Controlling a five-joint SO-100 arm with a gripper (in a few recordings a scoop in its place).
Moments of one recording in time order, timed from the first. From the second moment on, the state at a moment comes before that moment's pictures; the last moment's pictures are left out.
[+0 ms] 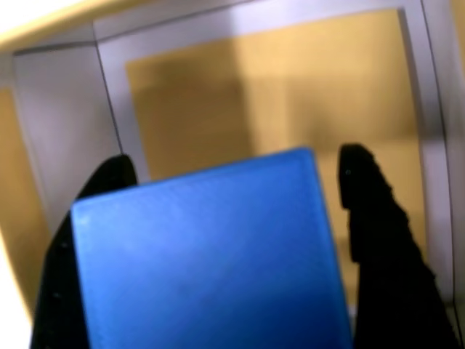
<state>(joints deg) 93.8 134.7 157.1 27.1 -89.8</state>
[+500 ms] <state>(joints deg) 94.9 140.1 170.5 10.0 -96.6</state>
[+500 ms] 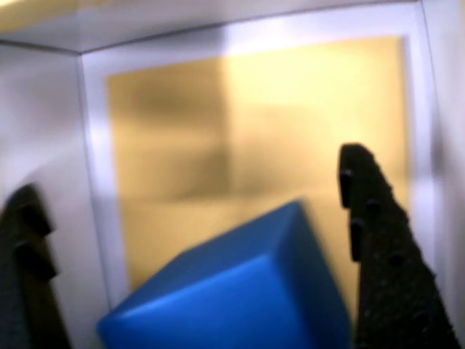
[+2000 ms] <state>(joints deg) 46.7 167.0 138.4 89.4 -102.7</state>
